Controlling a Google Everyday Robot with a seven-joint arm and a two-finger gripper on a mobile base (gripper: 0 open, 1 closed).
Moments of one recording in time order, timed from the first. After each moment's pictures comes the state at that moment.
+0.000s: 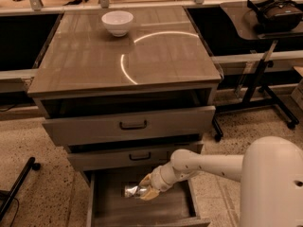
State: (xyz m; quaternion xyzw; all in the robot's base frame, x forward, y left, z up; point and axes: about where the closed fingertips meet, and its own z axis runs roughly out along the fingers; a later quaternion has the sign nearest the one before) arm 0.491 0.028 0.327 -0.68 0.64 0.28 0.23
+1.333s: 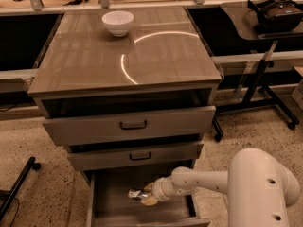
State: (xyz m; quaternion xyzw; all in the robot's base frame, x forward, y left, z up) arm 0.507 0.020 0.222 -0.58 0.73 0.27 0.25
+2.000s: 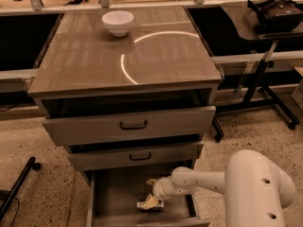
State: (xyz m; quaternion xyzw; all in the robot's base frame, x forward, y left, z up) arm 0.515 0.019 0.205 -0.57 0.74 0.27 0.25
